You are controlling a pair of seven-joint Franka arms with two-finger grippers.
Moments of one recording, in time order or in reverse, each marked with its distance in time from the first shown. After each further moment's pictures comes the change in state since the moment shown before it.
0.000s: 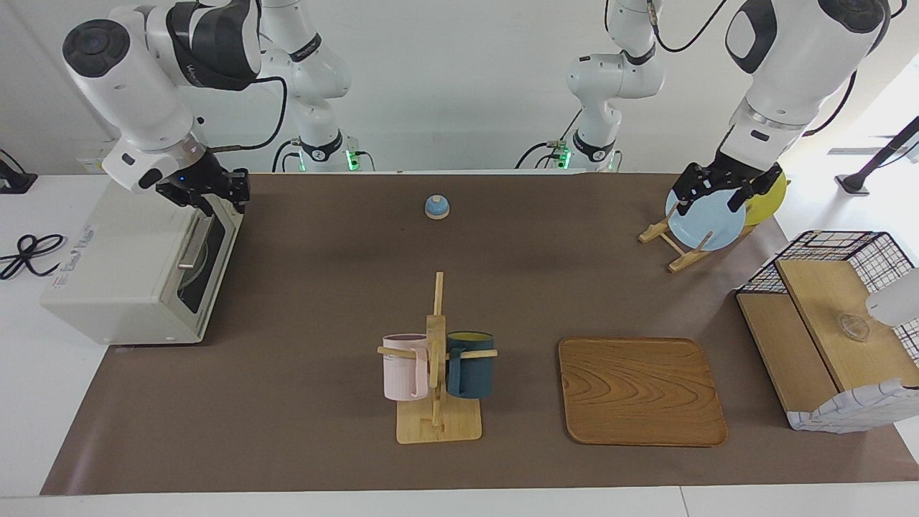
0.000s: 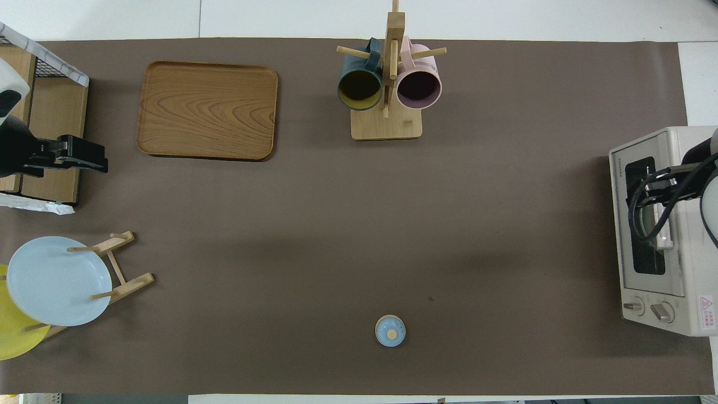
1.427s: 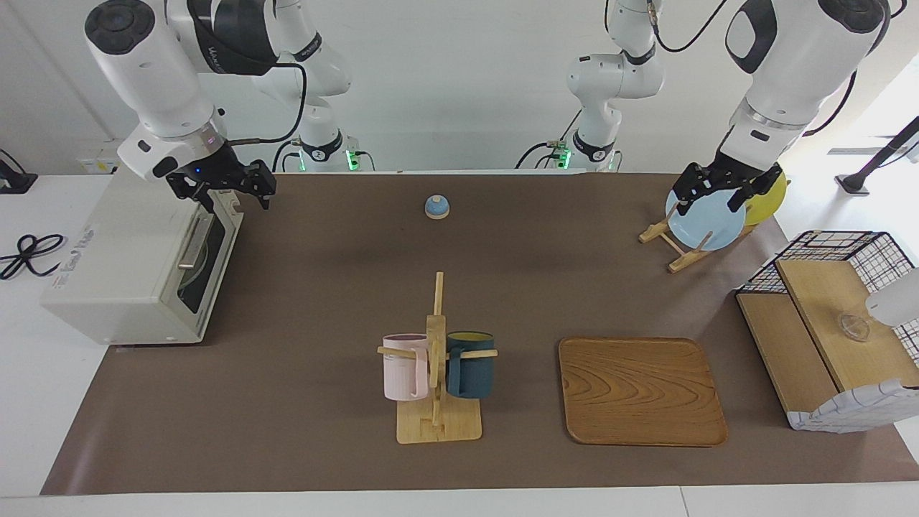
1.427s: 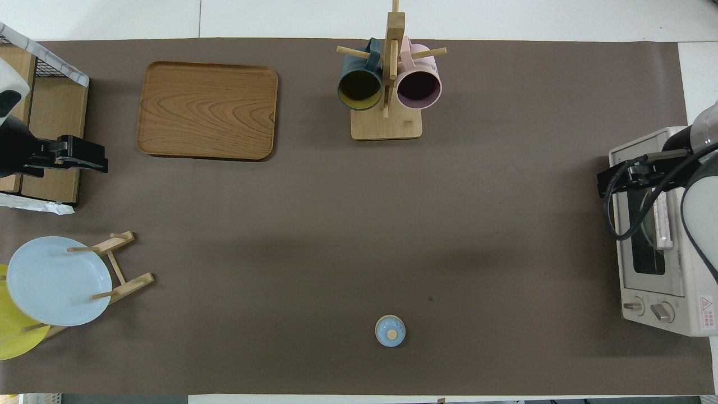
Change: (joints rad) left arm 0.000 0.000 0.000 0.000 0.000 0.000 0.000; right arm 0.180 0.007 -0.129 0.050 0.003 0.001 0.110
